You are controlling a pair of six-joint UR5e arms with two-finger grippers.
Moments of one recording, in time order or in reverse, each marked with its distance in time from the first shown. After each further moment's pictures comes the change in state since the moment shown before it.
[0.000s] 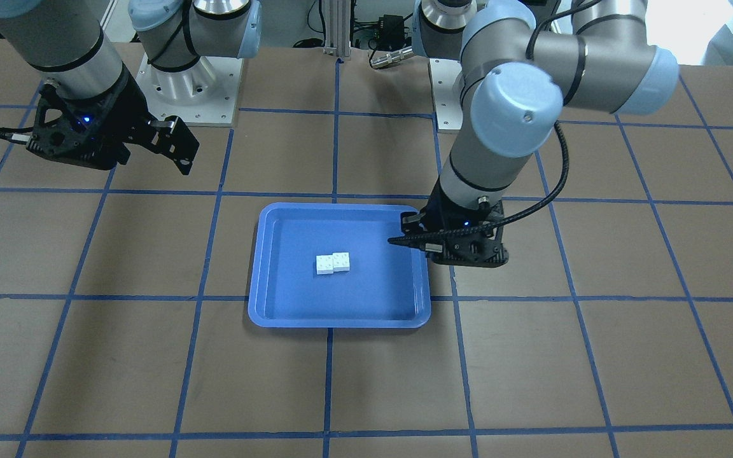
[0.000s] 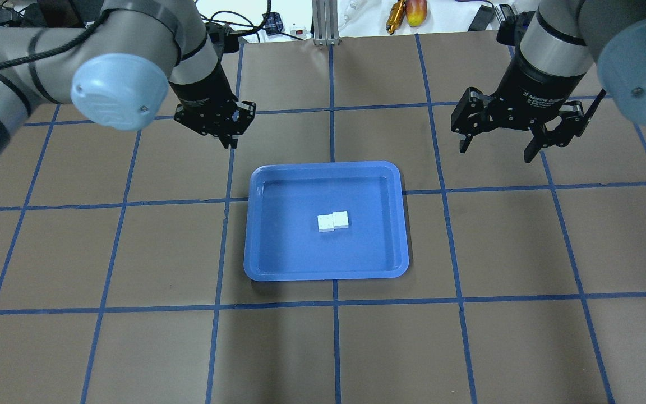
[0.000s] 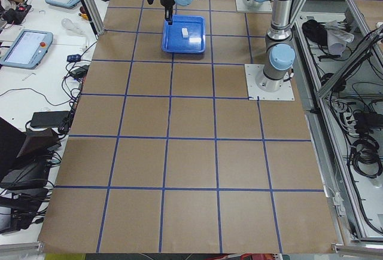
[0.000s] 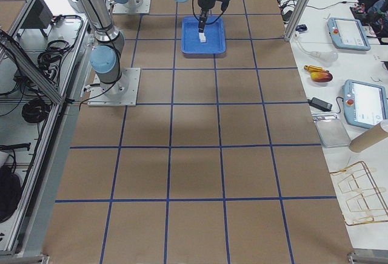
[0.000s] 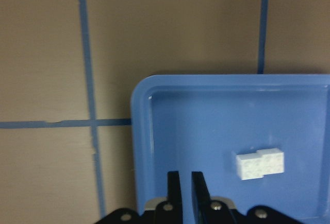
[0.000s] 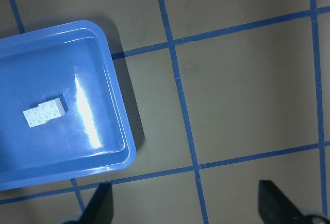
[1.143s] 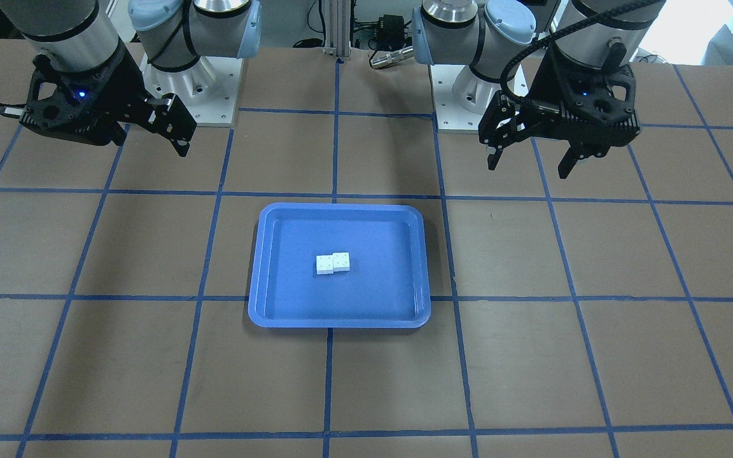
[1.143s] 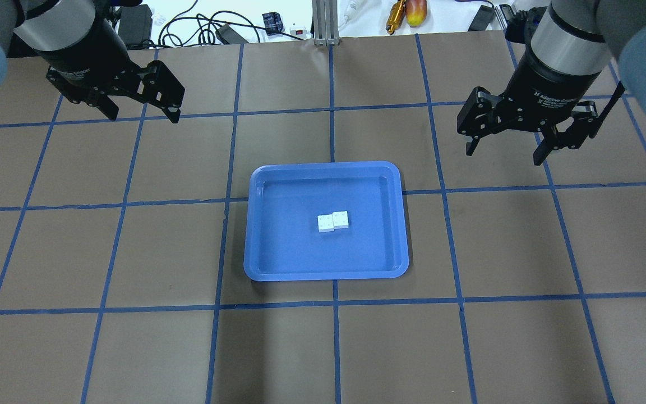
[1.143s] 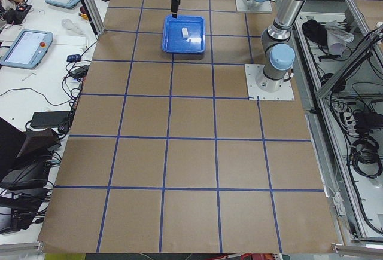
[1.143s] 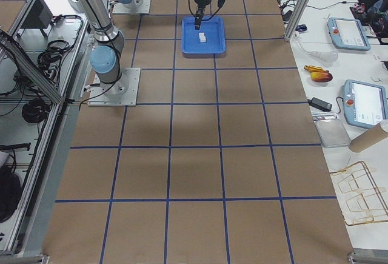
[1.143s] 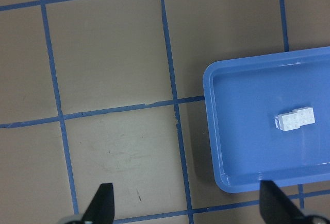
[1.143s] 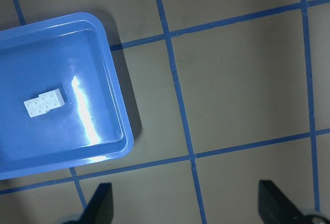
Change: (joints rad) left arm 0.116 0.207 -0.001 -0.084 -0.025 0.115; right arm 0.002 -0.033 -0.011 0.035 -0.009 0.001
